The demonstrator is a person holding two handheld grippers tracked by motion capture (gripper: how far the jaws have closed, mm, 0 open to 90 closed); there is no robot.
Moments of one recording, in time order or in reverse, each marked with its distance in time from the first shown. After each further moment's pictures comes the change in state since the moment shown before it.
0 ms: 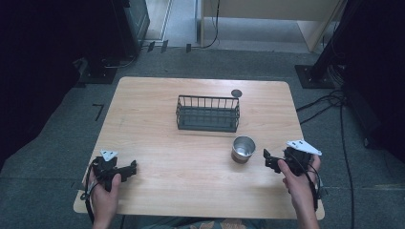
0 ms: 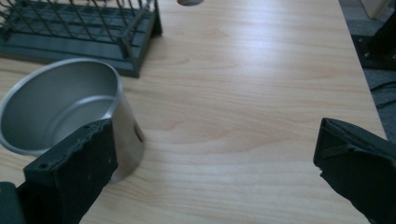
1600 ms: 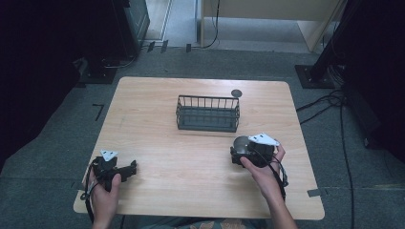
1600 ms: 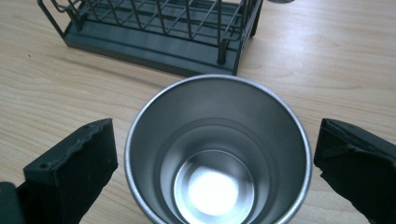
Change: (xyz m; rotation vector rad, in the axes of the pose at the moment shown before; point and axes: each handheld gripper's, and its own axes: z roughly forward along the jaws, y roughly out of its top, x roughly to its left) left arm 0.000 0.000 0.000 0.000 0.000 0.000; right arm 0.080 0.006 0.051 0.041 0.118 -0.079
